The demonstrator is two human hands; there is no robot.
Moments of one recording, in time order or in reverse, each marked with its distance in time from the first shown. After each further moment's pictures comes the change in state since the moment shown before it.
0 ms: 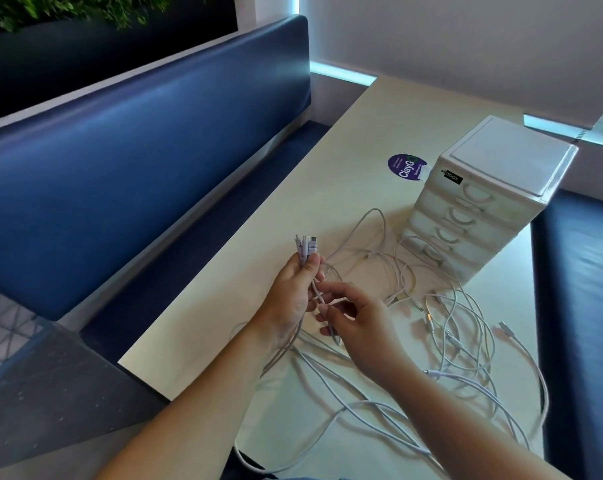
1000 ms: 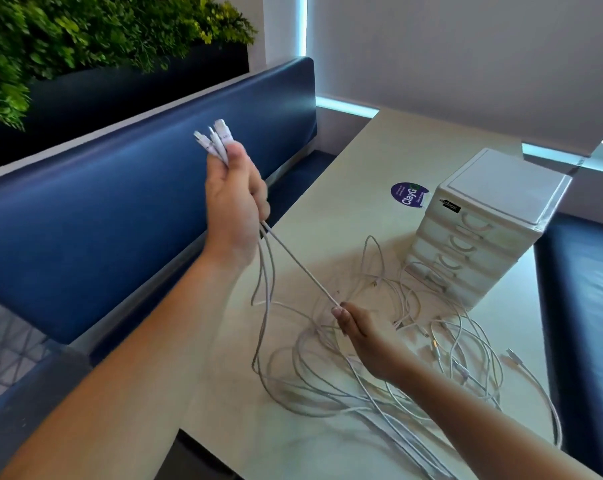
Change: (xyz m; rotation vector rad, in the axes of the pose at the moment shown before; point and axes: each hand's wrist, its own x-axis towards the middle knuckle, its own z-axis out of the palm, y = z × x) left_hand 0.021 0.134 -0.022 -0.132 0.315 0.598; right_hand 0.032 0.011 -0.029 -0.715 -0.150 -0.228
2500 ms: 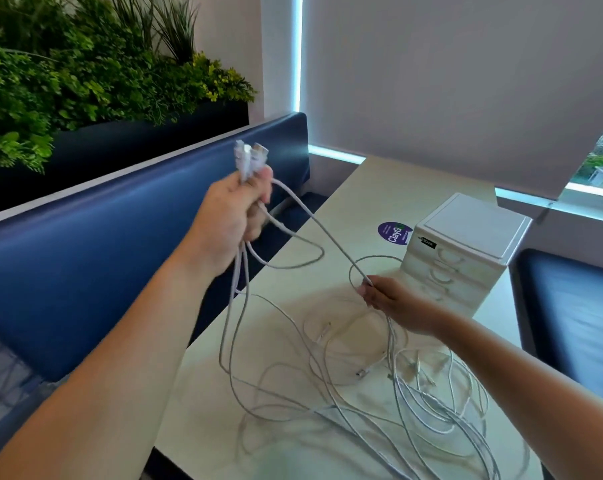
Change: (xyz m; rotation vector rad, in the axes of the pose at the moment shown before) left_hand 0.011 0.046 -0.014 0.144 -0.399 -0.063; right_hand 0.049 0.008 -0.098 -0.093 -0.114 -0.042
